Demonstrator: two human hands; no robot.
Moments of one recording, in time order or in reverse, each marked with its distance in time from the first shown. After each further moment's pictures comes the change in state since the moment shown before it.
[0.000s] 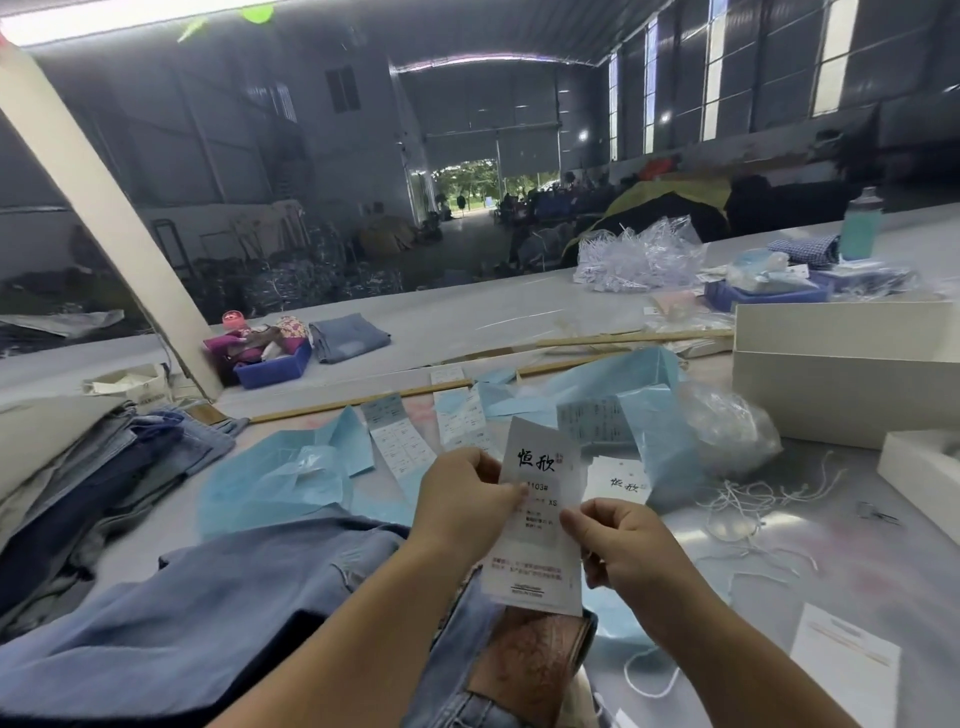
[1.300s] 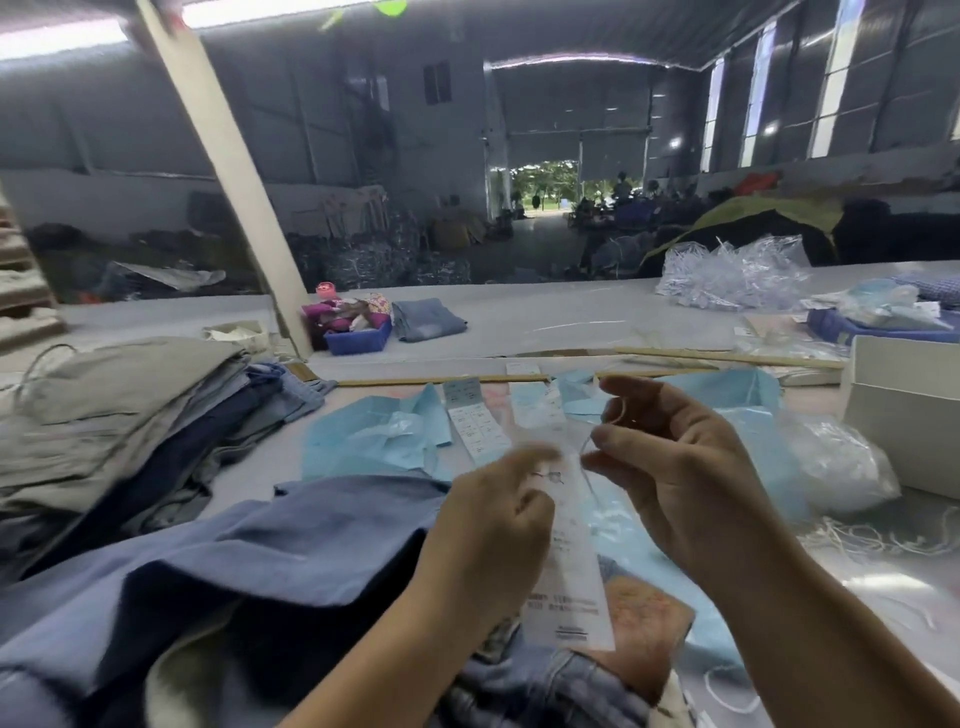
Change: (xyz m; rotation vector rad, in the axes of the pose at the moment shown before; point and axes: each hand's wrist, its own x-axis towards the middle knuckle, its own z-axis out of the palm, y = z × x) left_hand -0.077 -0.011 -0.069 0.145 0.079 0.265; right_hand -0.029 -0.094 0.071 0.440 -0.199 -0.246
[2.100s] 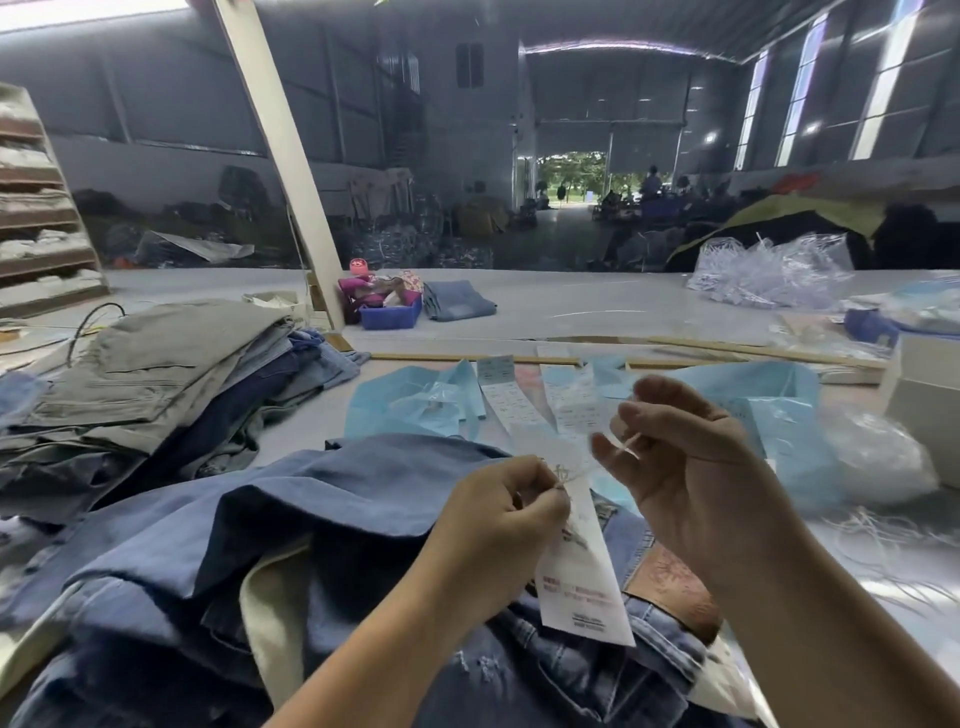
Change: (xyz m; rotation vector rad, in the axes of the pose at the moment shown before) left_hand -0.048 -0.029 -0.037 -0.292 -0.072 -0.116; right_hand -0.023 0.025 0.039 0.253 -0.045 0.126
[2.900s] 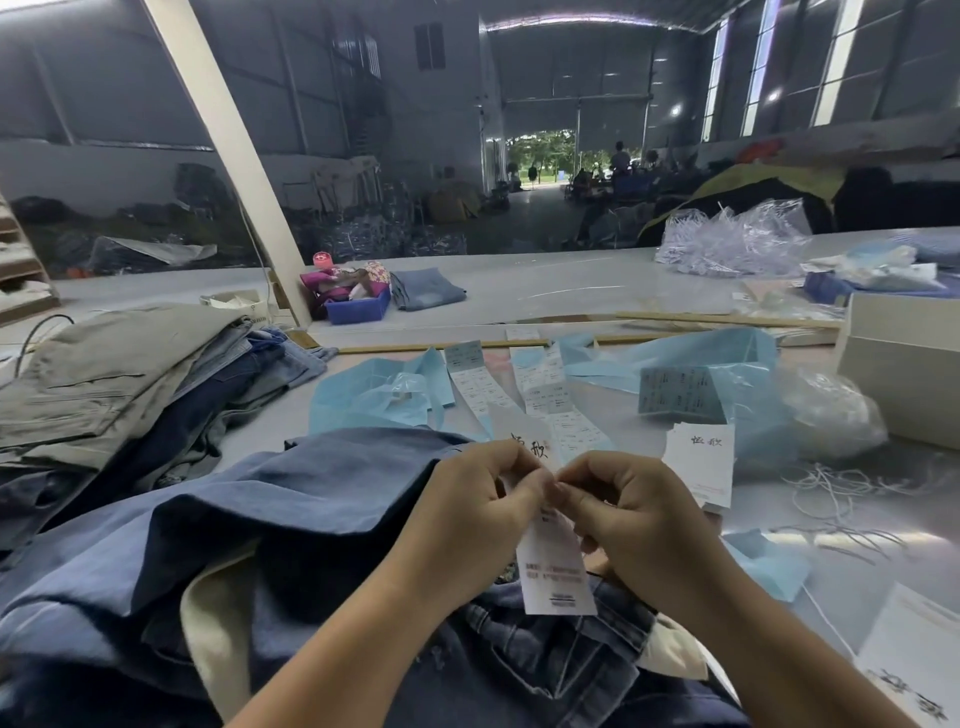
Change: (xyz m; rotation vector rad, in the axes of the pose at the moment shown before) left_hand 0.009 0.003 0.020 0.200 -0.010 0.155; right_hand -0.030 0.022 -0.047 -1.078 -0.058 -0.154
